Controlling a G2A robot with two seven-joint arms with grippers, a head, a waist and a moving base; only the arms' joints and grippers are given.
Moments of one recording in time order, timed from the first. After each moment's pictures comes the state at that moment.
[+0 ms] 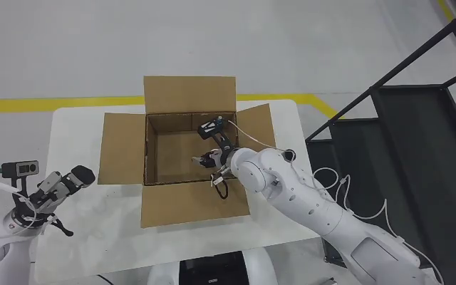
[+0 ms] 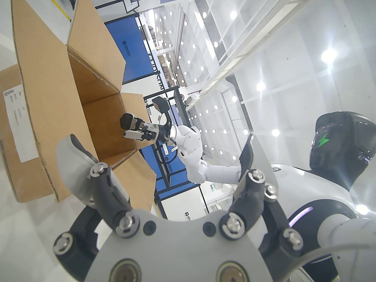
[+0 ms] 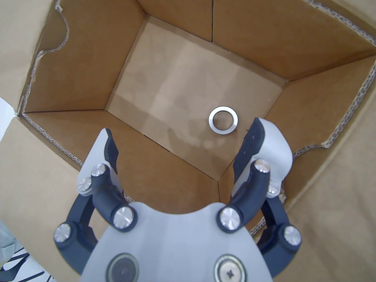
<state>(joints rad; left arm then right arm) 1.64 -0.97 -1.83 -1.47 -0.82 -0.62 -1.20 -0.96 -1.20 0.74 -1.68 -0.81 0.28 0.81</state>
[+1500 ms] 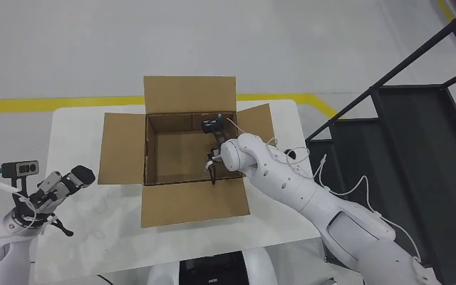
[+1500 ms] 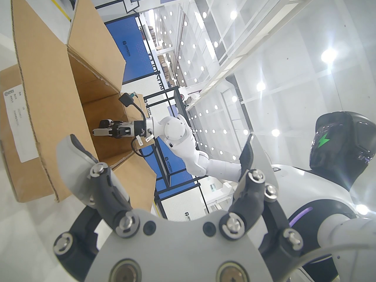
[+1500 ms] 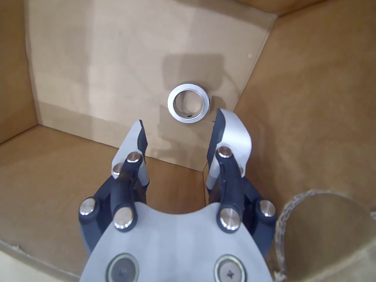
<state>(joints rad) 1.64 -0.97 -1.83 -1.47 -0.82 -0.62 -1.20 -0.74 -1.36 0.61 -1.26 -0.76 0.50 0.96</state>
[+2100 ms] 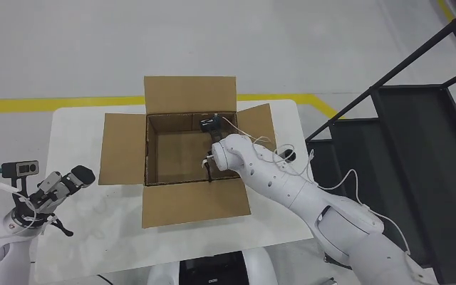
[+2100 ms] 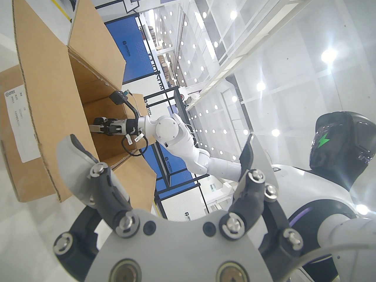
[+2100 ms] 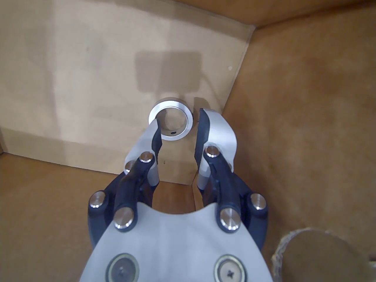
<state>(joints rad) 1.64 -0.97 -1.83 -1.47 -0.82 -0.62 -1.20 -0.69 -1.44 0.54 -1.12 -0.83 0.55 0.95</state>
